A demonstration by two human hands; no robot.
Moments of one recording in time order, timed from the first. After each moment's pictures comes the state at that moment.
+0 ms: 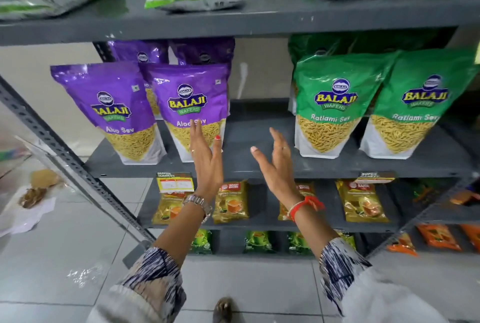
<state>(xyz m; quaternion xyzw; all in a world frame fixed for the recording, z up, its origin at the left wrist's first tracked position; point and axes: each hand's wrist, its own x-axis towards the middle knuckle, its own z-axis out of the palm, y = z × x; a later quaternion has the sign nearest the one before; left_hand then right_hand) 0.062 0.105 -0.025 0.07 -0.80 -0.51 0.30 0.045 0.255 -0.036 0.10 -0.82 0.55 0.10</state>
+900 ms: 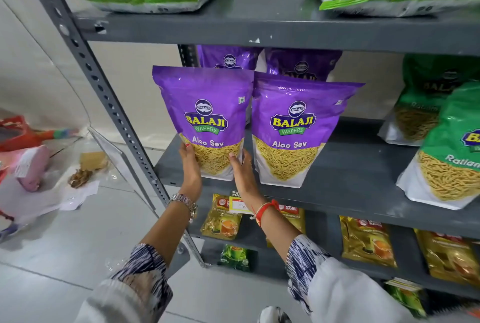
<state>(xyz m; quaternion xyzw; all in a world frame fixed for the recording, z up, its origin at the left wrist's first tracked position) 0.028 -0.153 -0.054 0.27 -0.59 -0.72 0.26 0.013 -0.038 -0.060 0.06 -0.70 0.69 -0.15</state>
